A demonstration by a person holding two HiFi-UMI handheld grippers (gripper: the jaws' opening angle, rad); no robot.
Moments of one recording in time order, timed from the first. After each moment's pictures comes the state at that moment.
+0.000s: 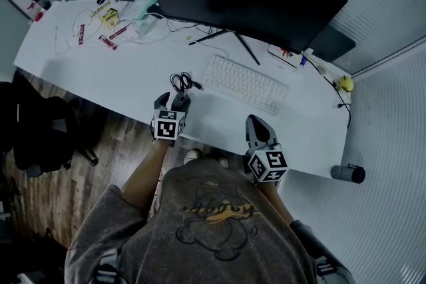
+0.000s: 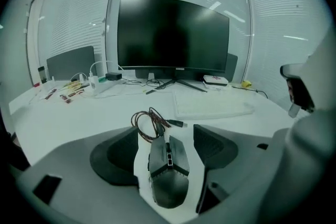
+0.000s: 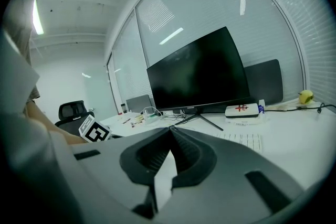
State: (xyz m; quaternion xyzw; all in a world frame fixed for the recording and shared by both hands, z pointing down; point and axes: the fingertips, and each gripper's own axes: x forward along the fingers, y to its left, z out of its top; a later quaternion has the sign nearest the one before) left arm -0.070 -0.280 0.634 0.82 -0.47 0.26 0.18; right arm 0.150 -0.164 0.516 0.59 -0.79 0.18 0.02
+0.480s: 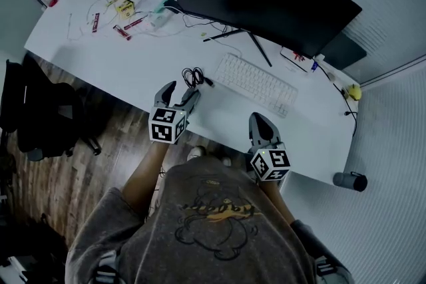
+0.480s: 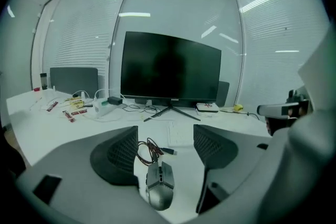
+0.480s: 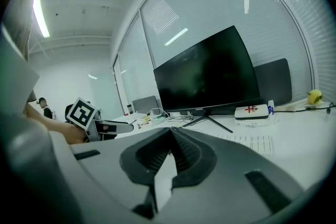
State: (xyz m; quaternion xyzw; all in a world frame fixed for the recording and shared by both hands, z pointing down) left arm -0.075 -0.262 0.532 0.85 -0.48 0.16 0.15; right arm 0.128 -0.166 0.507 0.56 -0.81 0.18 0.01
